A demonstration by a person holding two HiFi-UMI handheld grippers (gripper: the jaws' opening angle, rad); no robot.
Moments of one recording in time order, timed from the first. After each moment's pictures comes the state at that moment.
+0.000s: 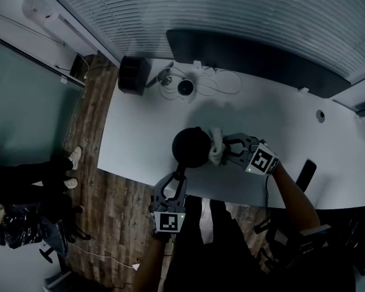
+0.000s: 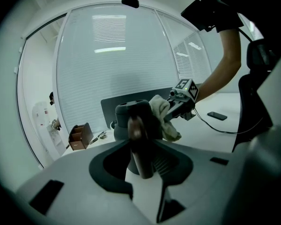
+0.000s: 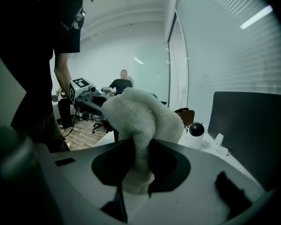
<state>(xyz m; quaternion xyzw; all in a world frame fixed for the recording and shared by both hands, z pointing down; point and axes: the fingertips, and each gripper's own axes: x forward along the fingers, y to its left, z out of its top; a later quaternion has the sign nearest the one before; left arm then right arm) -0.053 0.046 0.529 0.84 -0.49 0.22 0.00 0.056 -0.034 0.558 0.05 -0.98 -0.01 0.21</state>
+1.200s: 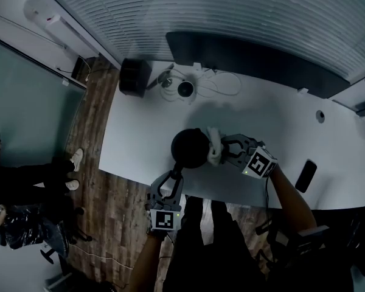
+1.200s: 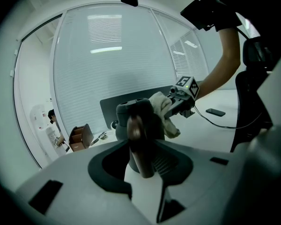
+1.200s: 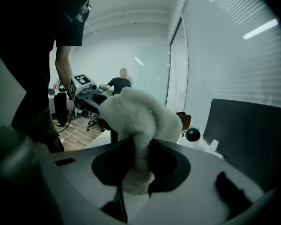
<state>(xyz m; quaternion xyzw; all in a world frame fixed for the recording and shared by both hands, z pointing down) -0.065 0.044 0.531 0.84 -0.48 0.24 0.00 0.053 -0.037 0.555 0.08 -0.97 -0.05 0.21</state>
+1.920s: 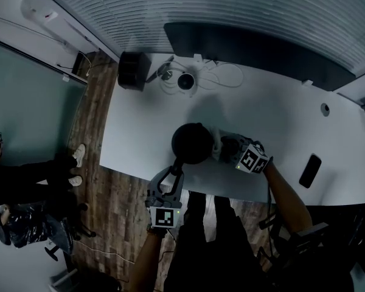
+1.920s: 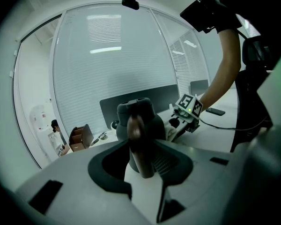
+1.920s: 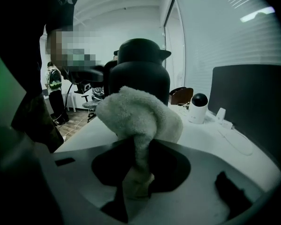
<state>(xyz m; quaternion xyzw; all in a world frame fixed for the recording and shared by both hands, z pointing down) -0.066 0.041 0.532 0.84 -0.48 0.24 -0.01 0.051 -0.026 0.653 0.09 -0.96 0.01 0.28</state>
